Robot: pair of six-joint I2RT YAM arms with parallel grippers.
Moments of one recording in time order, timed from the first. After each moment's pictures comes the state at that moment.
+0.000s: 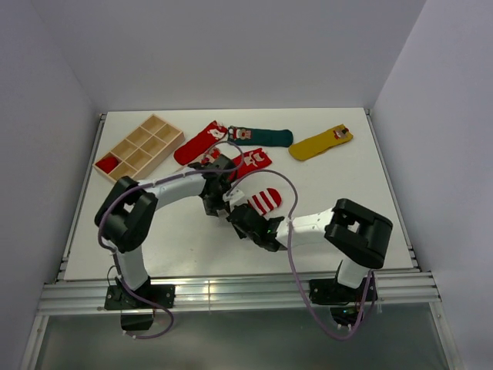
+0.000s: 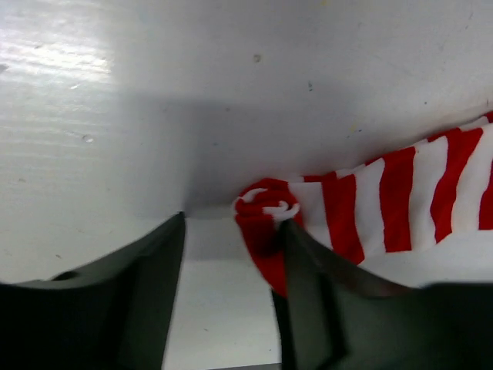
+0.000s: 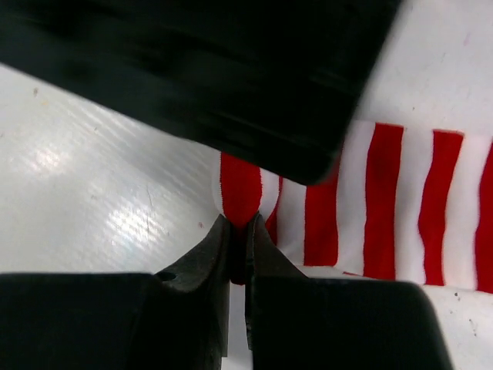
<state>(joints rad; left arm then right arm) -0.70 1.87 1.26 -0.69 -0.06 -0.91 1.11 1.70 0.73 0.23 0.45 0.27</state>
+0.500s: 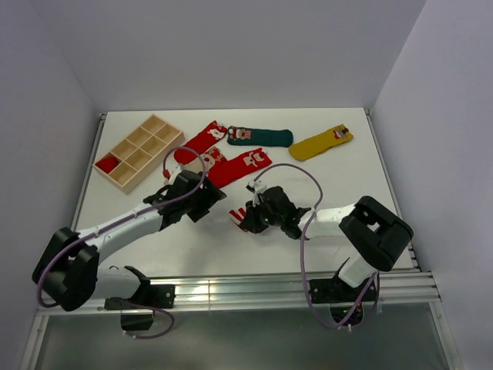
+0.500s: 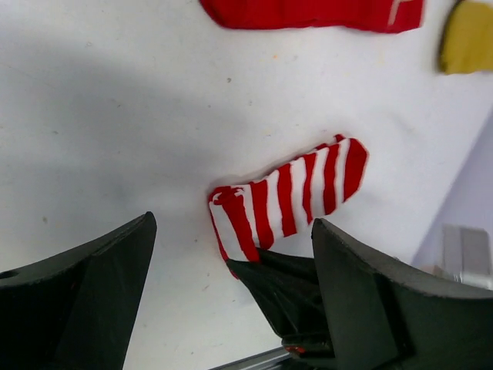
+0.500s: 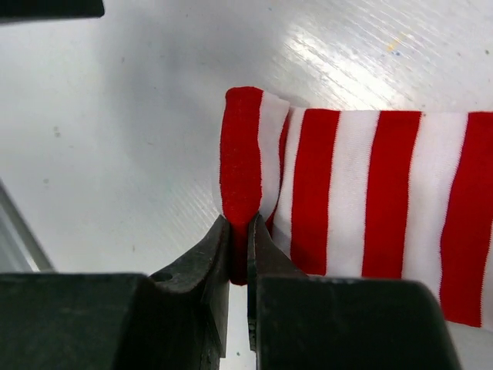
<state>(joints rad) -0.64 1.33 0.76 -0.24 -0.10 -1.22 0.81 1.56 0.55 0.37 -0.21 0.37</state>
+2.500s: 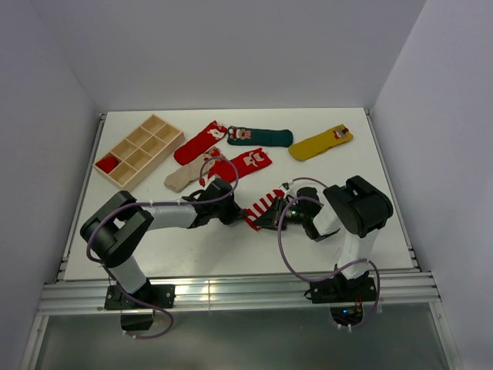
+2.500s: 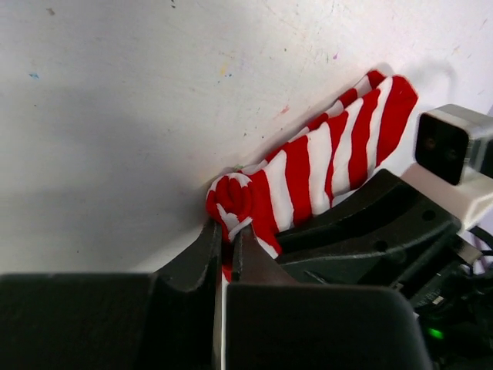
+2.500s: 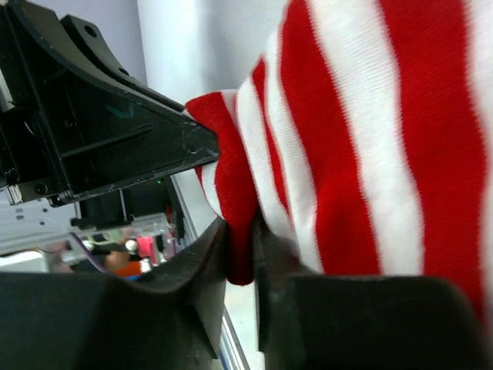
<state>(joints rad) -0.79 1.69 0.77 0.12 0.02 -1.32 0.39 1.86 0.33 1.00 -0.78 0.99</state>
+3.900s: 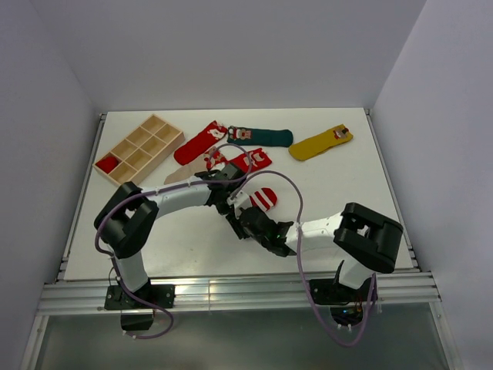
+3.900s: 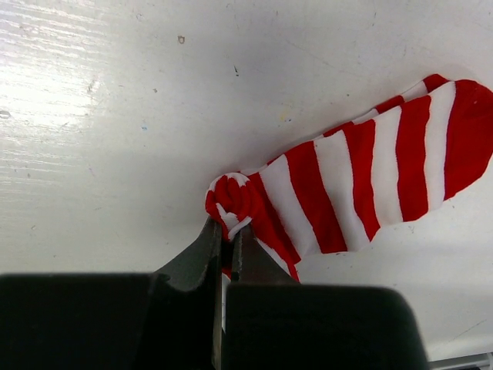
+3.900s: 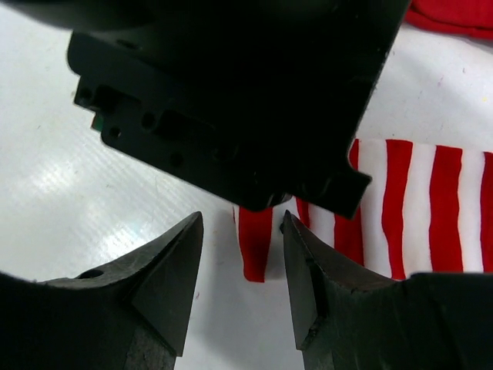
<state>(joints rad) -0.80 1.80 1.16 -0.51 -0.16 -1.08 1.08 1.58 0.58 0.43 0.37 0.15</state>
